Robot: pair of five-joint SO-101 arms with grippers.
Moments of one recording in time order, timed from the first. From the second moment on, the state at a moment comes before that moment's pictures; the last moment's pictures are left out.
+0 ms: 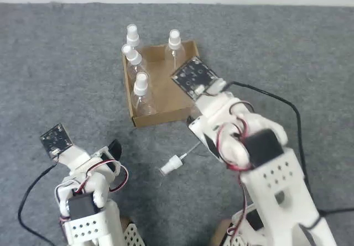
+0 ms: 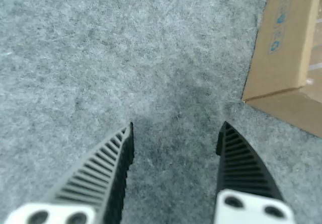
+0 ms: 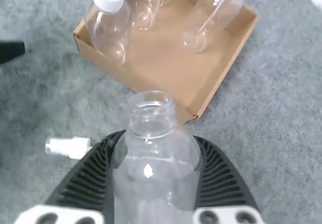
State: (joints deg) left arm -20.7 -103.5 97.4 72.6 27.8; right arm -31.4 -44.7 28.0 73.1 16.5
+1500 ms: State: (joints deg) left arm -20.6 -103.5 97.4 72.6 27.8; right arm -15.2 -72.0 66.0 43.5 5.8
